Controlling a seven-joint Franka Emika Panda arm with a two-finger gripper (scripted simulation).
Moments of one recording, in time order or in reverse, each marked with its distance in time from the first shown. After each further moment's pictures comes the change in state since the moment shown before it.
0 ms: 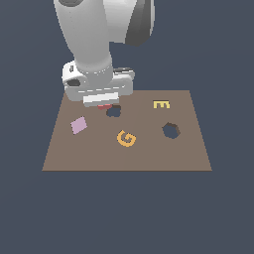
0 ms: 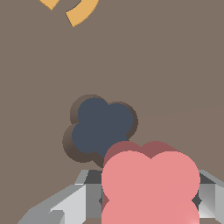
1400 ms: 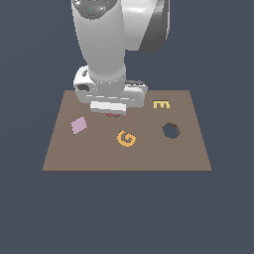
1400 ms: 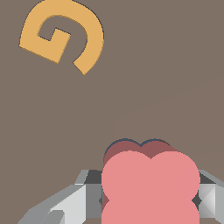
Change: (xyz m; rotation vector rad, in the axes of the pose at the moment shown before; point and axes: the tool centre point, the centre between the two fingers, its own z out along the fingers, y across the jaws) arm 0.030 -0.029 0.005 0.000 -0.001 0.253
